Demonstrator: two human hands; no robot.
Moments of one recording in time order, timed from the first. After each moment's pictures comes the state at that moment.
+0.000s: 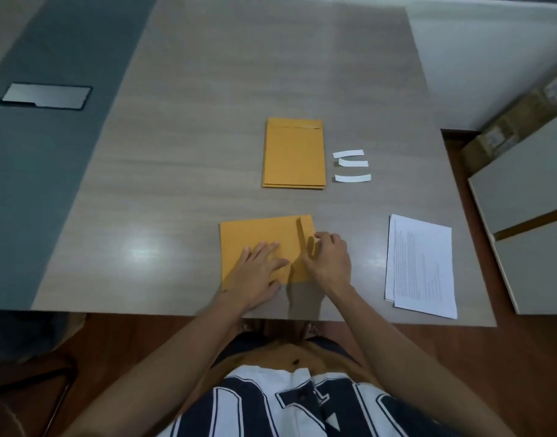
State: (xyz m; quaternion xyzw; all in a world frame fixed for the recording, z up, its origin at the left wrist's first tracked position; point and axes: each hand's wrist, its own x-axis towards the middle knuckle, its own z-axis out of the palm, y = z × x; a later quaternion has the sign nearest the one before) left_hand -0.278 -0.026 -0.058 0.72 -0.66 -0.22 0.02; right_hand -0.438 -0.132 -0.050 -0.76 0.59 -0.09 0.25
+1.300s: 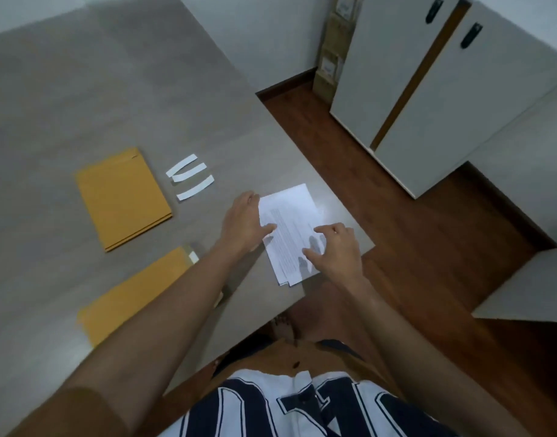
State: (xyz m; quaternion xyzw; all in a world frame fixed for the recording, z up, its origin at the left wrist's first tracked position) left_hand -0.476 -0.247 -0.024 0.63 -0.73 -0.24 0.06; right_hand -0.675 -0.154 -0.027 -0.61 0.76 -0.10 0.20
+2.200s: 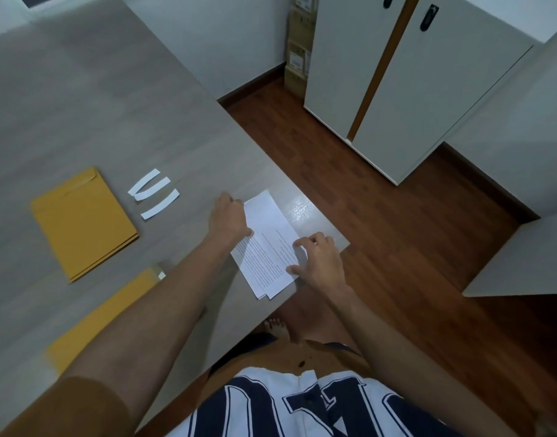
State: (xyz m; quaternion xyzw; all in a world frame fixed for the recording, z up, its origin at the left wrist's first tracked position) left_hand -0.527 -0.286 -0.033 0.64 -0.74 -0.21 -0.08; right_hand -0.706 -0.142 -0.044 -0.62 0.75 -0.07 0.21
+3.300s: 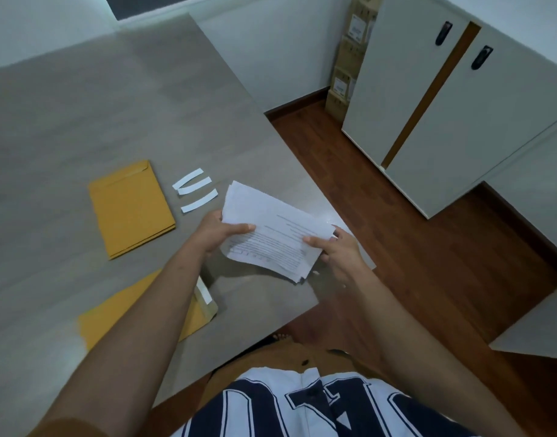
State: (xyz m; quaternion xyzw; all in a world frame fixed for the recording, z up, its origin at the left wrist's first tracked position) left_hand -0.441 -0.255 0.016 0.65 -0.46 -0.56 0.22; right_hand -0.702 -0.198 -0.018 -0.22 0.62 -0.41 0.63
